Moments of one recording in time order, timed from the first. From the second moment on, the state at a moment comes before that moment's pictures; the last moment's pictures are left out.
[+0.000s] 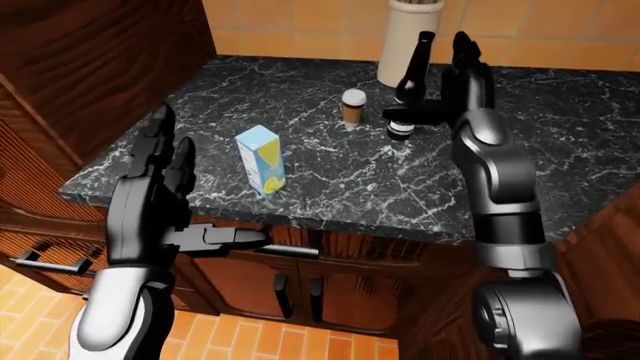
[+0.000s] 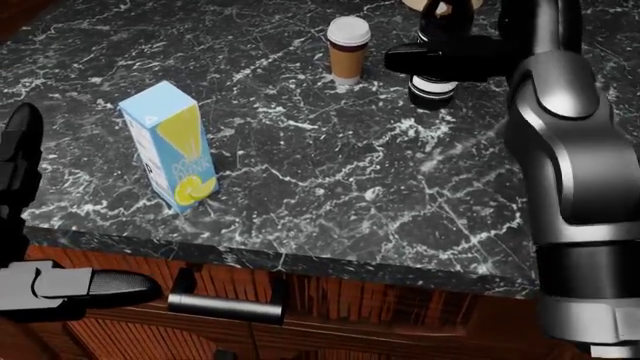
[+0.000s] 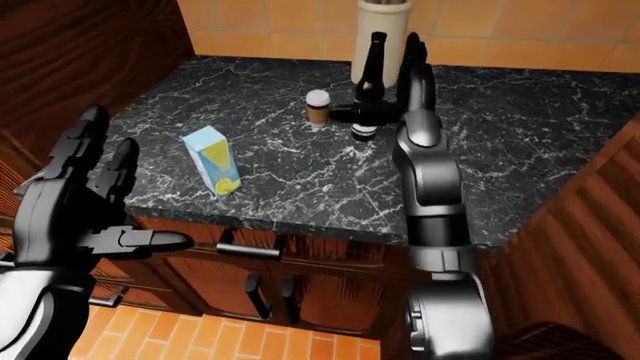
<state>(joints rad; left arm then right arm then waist) -0.18 0.15 0.27 -0.94 -0.21 0.89 -0.01 -0.92 -0.27 -0.14 0.29 0.11 0.48 -0.14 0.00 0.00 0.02</state>
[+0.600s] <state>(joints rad) -0.18 0.15 0.26 -0.95 -0.22 0.90 -0.01 -1.11 -0.28 -0.12 0.78 0.02 0.27 -0.15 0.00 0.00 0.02</state>
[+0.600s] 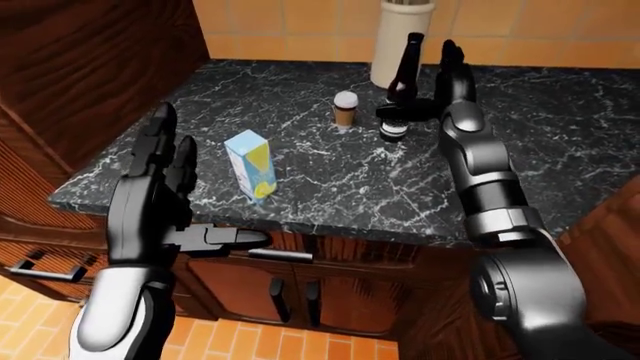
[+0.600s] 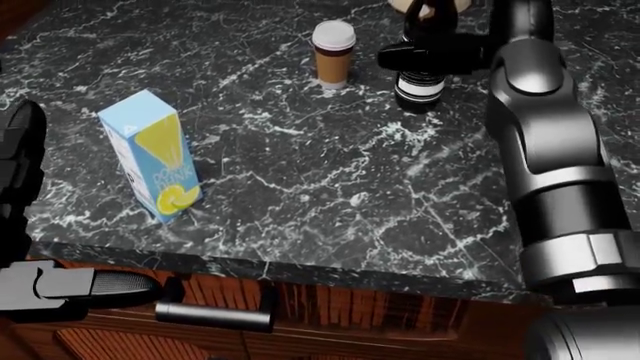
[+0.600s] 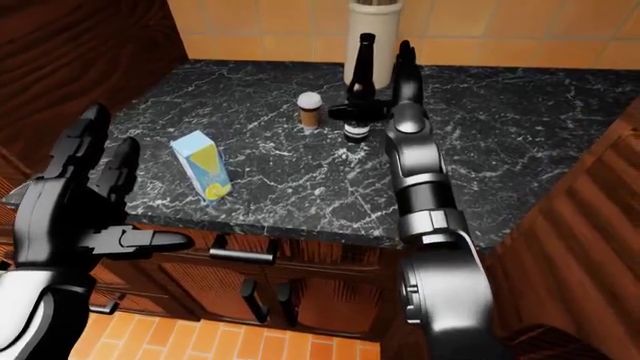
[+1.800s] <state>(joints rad) -0.15 0.14 0.26 -0.92 -0.21 0.85 -0.03 -1.10 -0.26 -0.12 0.85 -0.02 0.21 -0.16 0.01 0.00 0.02</state>
